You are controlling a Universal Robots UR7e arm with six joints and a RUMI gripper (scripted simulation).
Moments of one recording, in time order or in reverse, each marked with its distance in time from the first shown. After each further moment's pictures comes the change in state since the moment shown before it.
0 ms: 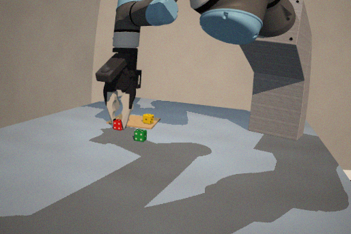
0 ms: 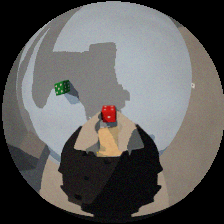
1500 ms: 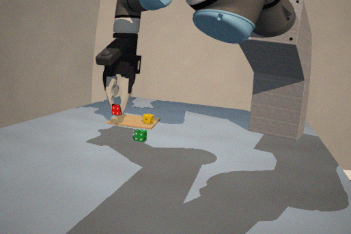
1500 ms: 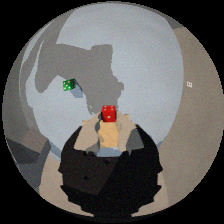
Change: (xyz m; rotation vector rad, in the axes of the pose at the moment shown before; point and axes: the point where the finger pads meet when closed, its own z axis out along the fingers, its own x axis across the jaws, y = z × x) arm 0.005 0.000 -0.042 -0.006 0.014 -0.008
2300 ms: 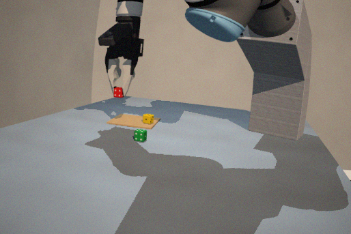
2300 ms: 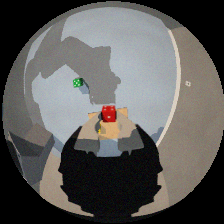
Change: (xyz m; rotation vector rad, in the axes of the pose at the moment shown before) arm -0.004 -0.001 -0.049 0.003 -0.008 0.006
